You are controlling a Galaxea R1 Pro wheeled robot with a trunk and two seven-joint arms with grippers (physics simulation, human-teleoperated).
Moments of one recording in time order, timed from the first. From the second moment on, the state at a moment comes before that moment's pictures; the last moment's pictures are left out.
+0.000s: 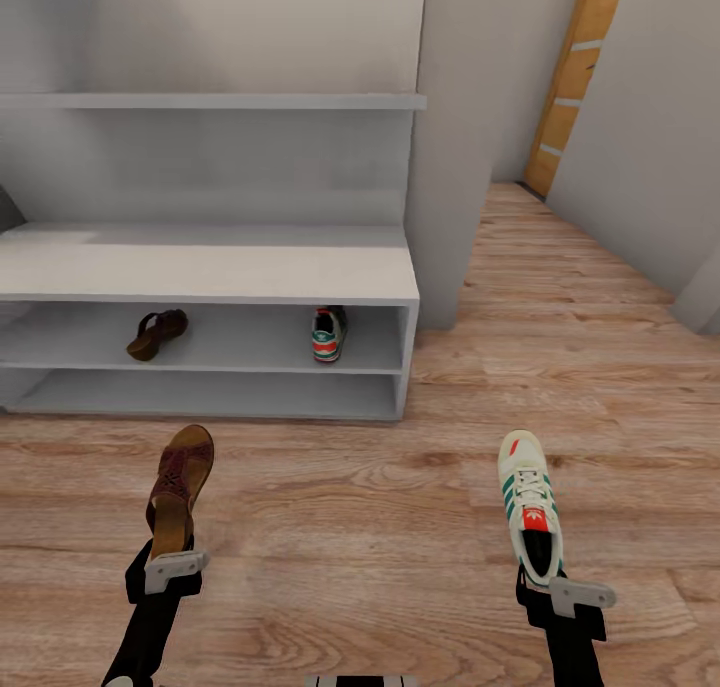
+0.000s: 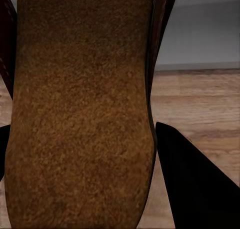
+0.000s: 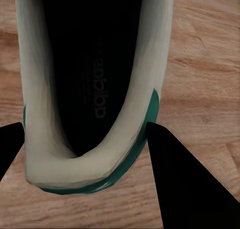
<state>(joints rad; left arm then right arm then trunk) -0.11 0.04 0.15 -1.03 -0.09 -0.39 0.08 -0.06 0.04 -0.18 -1.08 0.27 -0.16 -0.28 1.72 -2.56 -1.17</state>
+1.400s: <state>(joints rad) -0.11 0.04 0.15 -1.03 -0.09 -0.39 0.08 -0.06 0.04 -0.18 -1.08 0.27 -0.16 -0.28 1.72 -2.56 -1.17</state>
